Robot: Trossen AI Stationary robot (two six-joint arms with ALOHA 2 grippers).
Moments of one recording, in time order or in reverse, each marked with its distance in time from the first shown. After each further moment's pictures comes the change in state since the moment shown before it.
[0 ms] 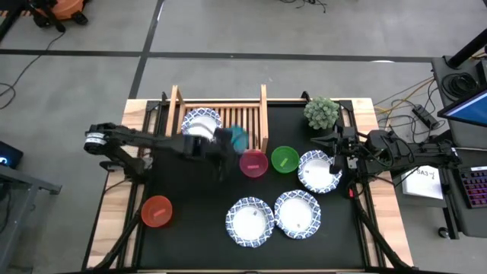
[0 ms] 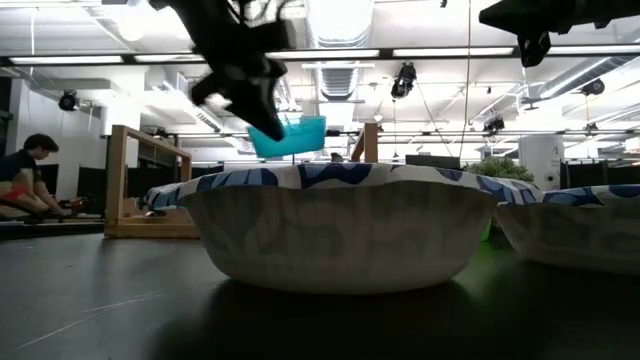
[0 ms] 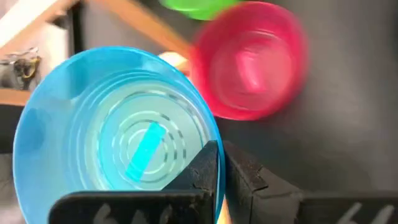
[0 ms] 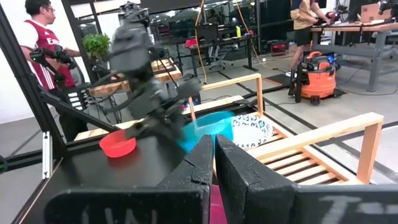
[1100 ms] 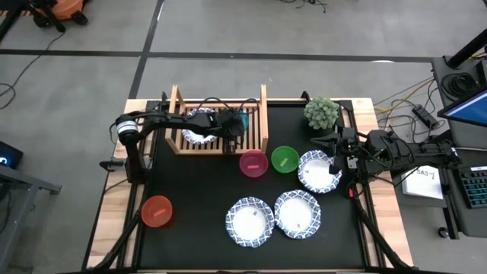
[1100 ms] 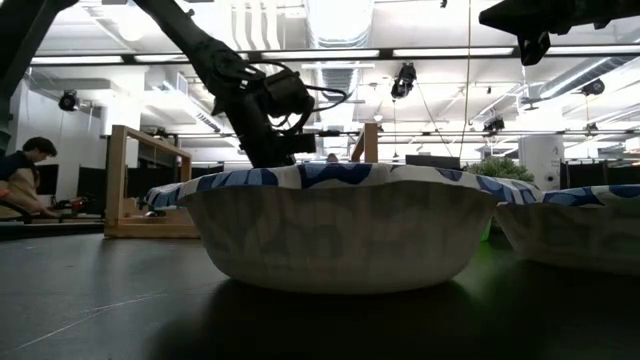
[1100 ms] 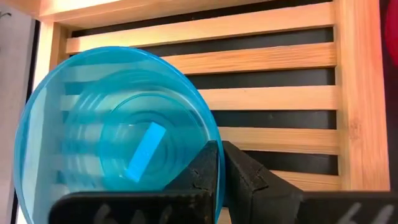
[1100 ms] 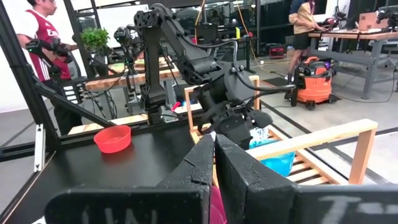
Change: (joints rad) left arm 0.386 0.307 -0.001 0.272 0.215 0.056; right arm 0.000 0.000 0.000 -0.003 0.002 -0.047
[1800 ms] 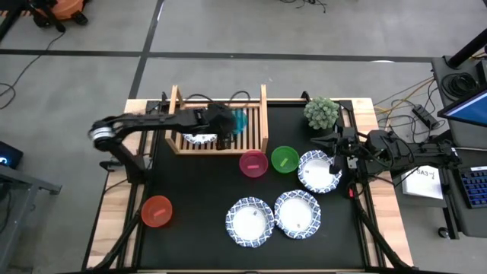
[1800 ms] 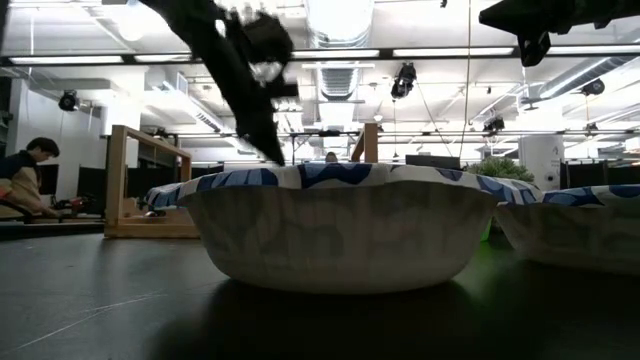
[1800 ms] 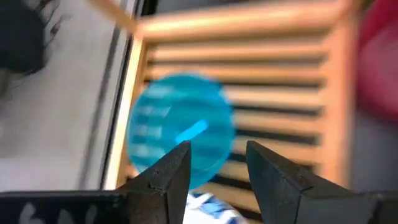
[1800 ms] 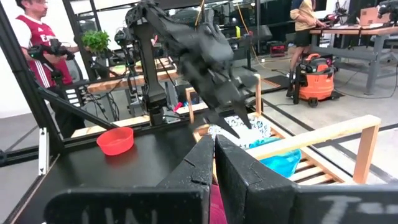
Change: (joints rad) left arm -0.056 -0.267 -0.001 -0.174 -0.121 -0.102; right arm 0.000 0.000 0.000 0.002 0.000 0.039
